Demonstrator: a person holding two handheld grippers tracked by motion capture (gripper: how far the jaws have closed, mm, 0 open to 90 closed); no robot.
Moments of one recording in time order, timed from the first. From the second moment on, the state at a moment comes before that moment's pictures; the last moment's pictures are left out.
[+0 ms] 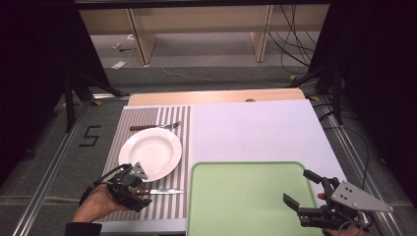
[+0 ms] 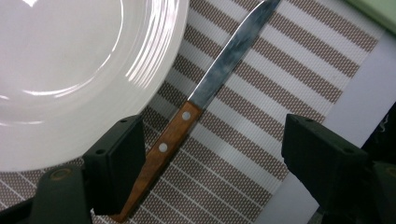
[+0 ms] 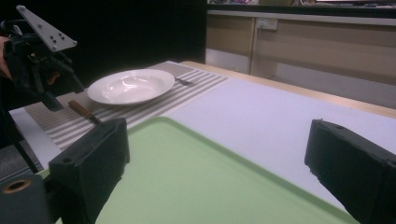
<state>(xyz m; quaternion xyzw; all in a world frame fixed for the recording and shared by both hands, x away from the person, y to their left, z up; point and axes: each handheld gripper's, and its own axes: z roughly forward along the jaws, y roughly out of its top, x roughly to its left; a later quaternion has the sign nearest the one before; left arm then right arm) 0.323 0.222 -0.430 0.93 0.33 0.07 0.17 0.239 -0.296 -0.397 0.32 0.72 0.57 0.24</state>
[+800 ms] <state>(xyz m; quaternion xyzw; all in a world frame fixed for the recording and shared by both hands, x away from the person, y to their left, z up) 0.341 0.239 -0.455 0.92 0.38 0.05 0.12 0.240 -0.296 -0.398 0.32 0.72 0.57 0.23</state>
